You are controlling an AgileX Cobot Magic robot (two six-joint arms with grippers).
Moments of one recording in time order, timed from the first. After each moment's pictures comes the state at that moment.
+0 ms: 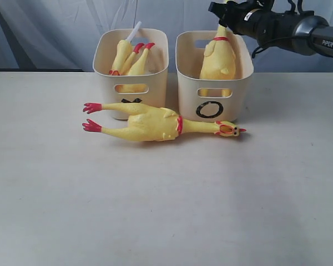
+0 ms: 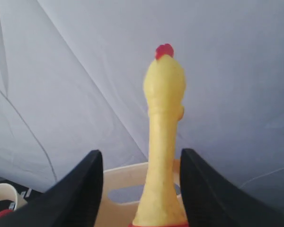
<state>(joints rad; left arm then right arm) -0.14 0.19 -0.29 1.75 -0.16 -1.77 0.20 2.37 -1.95 0.08 -0.06 0.31</state>
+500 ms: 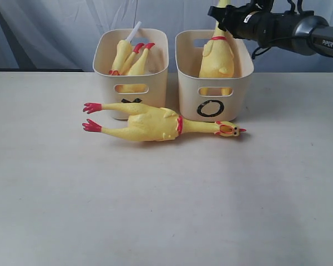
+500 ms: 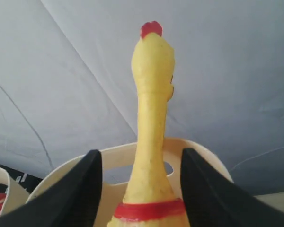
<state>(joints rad) -0.14 0.19 -0.29 1.75 -0.16 -1.77 0.20 2.37 -1.95 0.08 0.01 0.31</state>
